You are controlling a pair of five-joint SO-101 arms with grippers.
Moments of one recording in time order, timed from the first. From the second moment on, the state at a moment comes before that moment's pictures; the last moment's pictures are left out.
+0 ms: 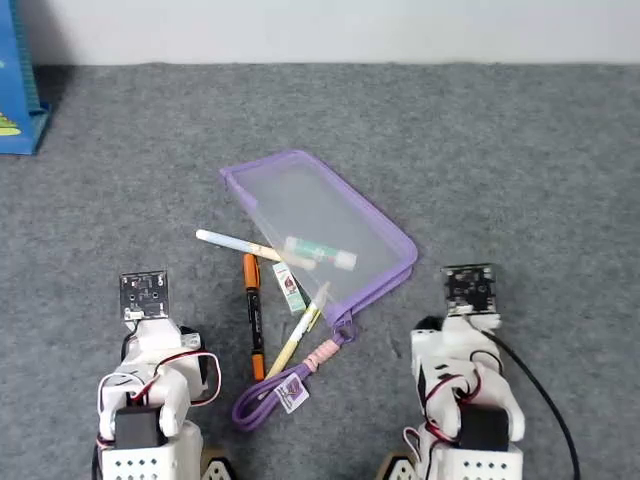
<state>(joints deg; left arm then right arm) -8.5 -103.5 97.1 72.0 8.4 0.0 -102.4 89.6 67.2 6.0</state>
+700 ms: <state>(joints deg) -8.5 -103.5 97.1 72.0 8.4 -18.3 -73.8 63.5 70.6 4.6</state>
